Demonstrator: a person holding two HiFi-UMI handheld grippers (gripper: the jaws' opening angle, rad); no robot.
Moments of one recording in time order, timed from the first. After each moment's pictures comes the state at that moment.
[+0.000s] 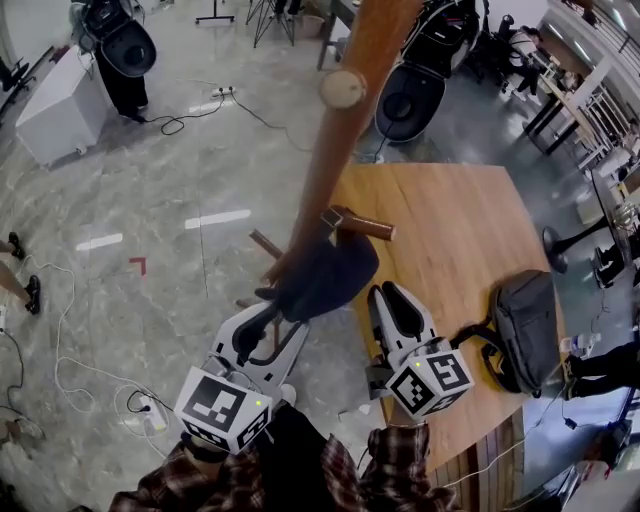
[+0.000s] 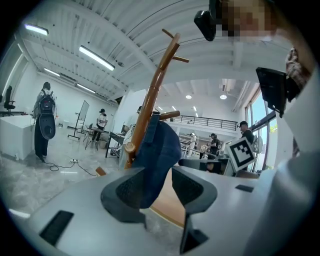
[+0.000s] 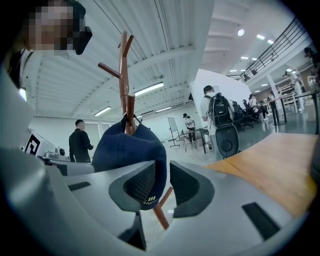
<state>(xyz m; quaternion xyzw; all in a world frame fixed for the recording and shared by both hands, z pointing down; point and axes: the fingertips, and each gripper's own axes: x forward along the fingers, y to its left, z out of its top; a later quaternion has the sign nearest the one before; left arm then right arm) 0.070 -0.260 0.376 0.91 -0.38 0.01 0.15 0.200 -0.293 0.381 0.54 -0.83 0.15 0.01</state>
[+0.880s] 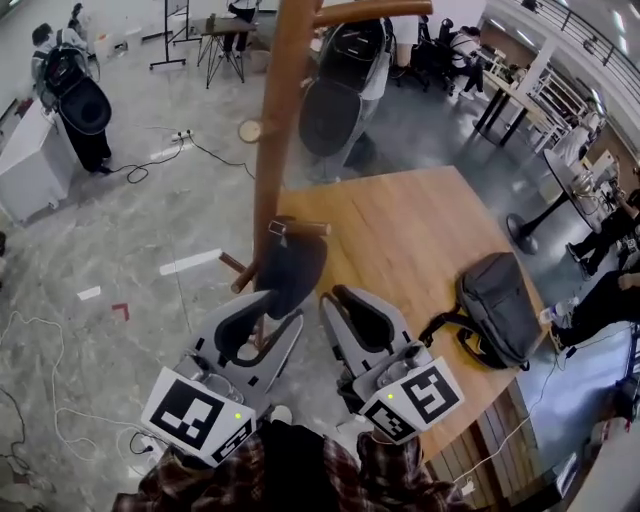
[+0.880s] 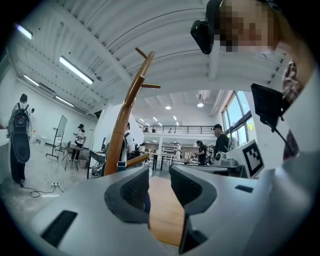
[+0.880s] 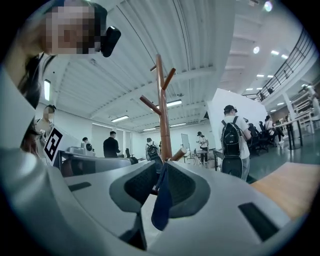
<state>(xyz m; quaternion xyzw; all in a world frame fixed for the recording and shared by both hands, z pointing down) 0.087 -0.225 0.253 0.95 -0.30 -0.04 0.06 0.139 -0.227 0.256 0.49 -0.87 0.03 -0.03</state>
